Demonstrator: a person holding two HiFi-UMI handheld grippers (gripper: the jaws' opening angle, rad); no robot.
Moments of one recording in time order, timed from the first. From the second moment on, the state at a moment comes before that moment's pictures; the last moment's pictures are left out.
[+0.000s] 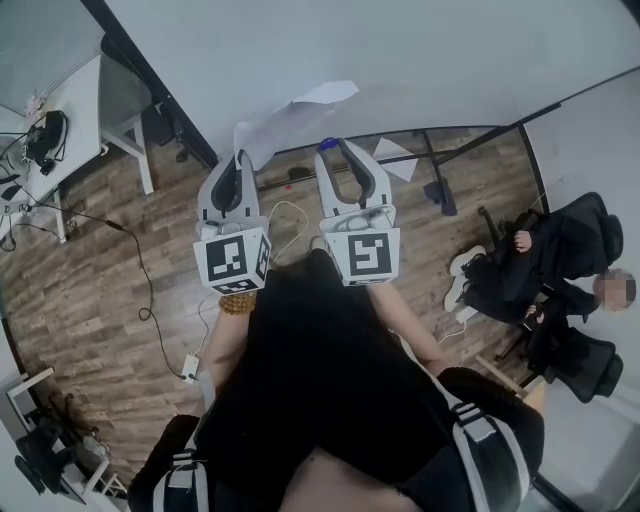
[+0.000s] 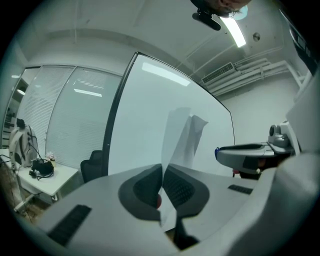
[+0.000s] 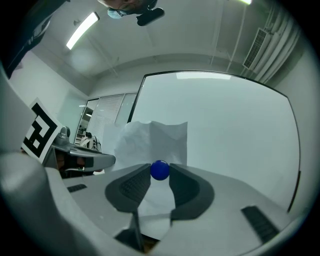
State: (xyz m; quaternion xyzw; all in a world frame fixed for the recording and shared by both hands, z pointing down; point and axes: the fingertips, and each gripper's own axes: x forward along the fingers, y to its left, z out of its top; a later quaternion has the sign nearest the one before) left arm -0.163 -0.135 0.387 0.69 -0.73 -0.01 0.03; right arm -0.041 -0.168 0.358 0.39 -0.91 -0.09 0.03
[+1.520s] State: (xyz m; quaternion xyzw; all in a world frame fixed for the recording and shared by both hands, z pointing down) left arm -0.164 -0.152 0.387 0.69 -0.72 -0.02 0.04; right arm -0.041 -0.181 0.363 0.40 -0.91 -0.09 0.04
